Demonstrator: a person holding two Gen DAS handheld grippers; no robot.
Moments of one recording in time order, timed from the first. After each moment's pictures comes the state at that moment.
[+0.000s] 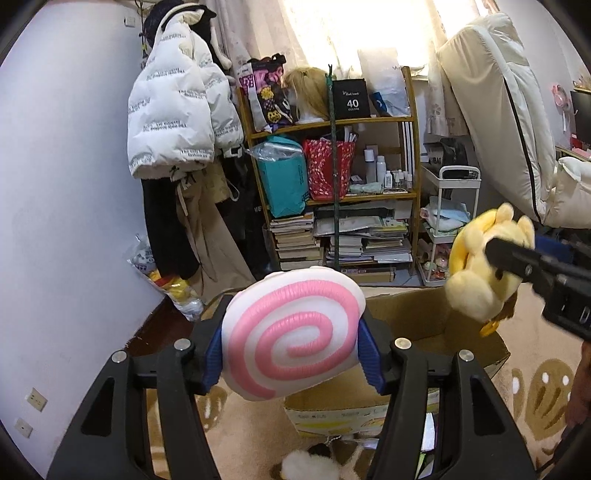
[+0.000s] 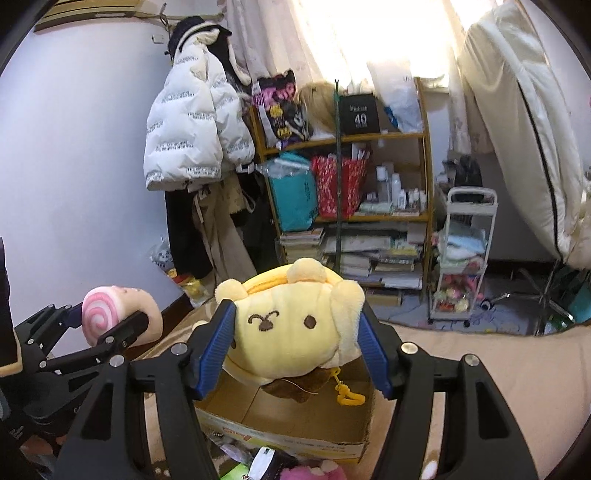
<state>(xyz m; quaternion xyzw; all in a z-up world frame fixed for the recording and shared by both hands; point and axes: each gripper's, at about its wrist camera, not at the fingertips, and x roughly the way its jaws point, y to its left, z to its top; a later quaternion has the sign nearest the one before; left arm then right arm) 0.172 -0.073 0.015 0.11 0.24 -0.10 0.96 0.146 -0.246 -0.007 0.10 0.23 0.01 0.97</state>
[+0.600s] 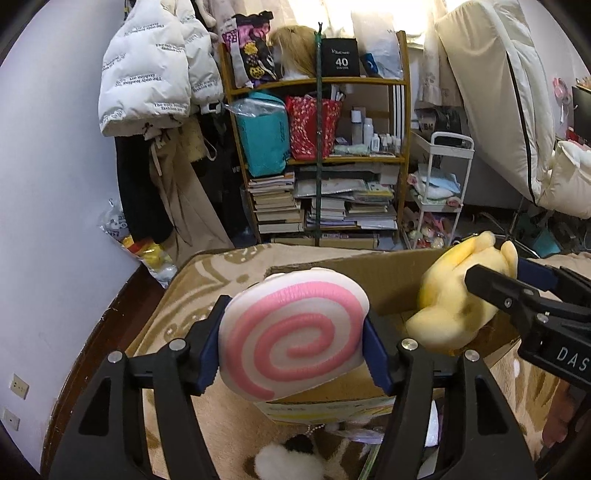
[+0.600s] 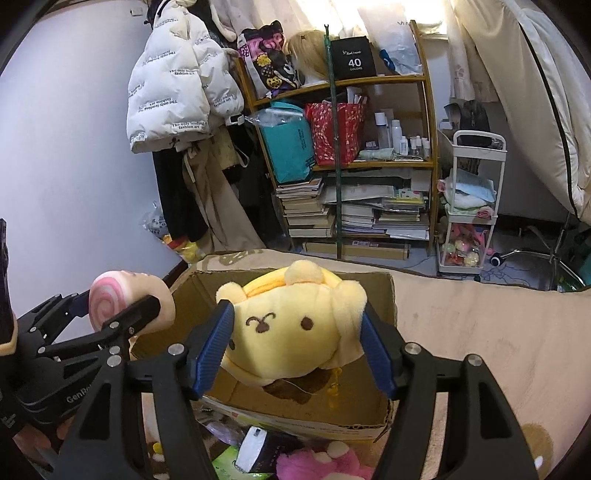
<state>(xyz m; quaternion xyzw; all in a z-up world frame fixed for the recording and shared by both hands) 0.202 -0.082 -0.038 0.10 0.32 -0.12 0.94 0.171 -0.253 -0.068 0.12 0.30 0.01 0.95</state>
